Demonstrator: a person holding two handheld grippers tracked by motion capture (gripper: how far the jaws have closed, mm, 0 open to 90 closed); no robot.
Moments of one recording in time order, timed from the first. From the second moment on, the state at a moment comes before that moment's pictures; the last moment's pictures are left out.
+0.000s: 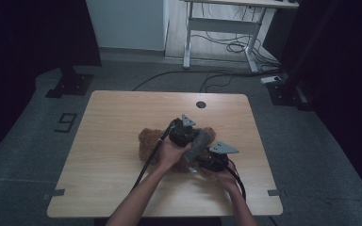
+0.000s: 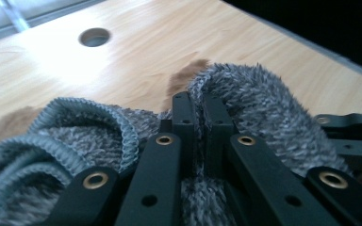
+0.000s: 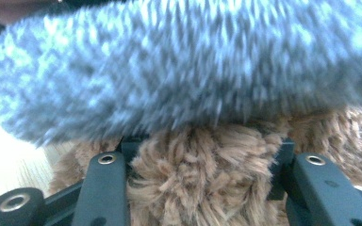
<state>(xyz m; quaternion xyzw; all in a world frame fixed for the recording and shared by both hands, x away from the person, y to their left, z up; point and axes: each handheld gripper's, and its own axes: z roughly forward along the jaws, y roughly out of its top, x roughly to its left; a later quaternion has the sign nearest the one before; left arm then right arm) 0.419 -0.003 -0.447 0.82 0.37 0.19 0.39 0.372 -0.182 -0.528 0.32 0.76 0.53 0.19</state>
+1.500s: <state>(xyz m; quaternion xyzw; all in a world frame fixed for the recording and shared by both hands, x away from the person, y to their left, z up) 0.398 0.102 -0.412 0.78 0.40 0.16 0.46 0.368 -0.180 -0.532 0.34 0.75 0.54 0.19</state>
